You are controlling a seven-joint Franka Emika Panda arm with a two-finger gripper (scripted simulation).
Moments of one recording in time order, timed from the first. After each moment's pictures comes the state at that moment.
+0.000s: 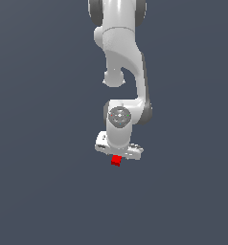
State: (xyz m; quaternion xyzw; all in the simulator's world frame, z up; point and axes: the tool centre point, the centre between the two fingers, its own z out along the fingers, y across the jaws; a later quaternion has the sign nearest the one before) arm 0.057 0.017 0.044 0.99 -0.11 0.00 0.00
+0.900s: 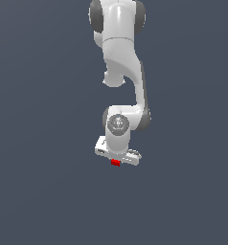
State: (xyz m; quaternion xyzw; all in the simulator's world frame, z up) arm 0.068 0.013 0.020 0.99 -0.14 0.00 0.00
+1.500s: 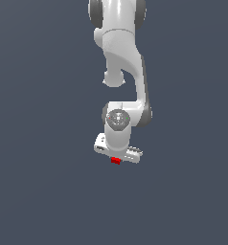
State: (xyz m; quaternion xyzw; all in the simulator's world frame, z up) arm 0.067 0.013 0.042 0.99 -0.14 0.00 0.00
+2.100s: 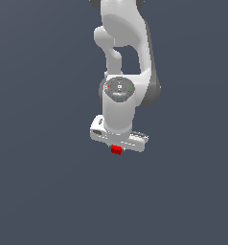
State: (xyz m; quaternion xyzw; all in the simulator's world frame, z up) arm 0.066 0.012 0.150 0.99 -0.14 0.00 0.00
